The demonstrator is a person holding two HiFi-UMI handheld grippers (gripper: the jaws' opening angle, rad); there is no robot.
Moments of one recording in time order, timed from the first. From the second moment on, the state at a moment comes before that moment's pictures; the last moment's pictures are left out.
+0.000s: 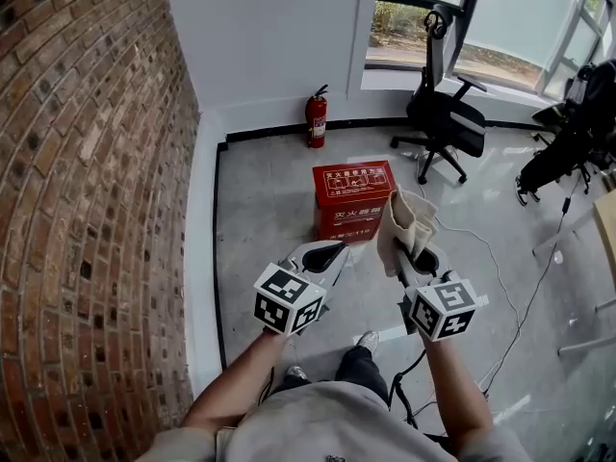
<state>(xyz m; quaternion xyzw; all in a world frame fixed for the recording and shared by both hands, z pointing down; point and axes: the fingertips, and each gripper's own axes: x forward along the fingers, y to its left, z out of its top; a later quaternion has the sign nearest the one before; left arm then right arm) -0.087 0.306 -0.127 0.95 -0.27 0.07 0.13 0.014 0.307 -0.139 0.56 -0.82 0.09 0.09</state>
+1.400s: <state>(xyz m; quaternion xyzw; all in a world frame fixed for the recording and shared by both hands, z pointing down) 0.061 0.022 0.133 0.92 -0.24 0.21 0.20 0.250 -0.024 0.213 0.58 -0.72 0.31 0.23</state>
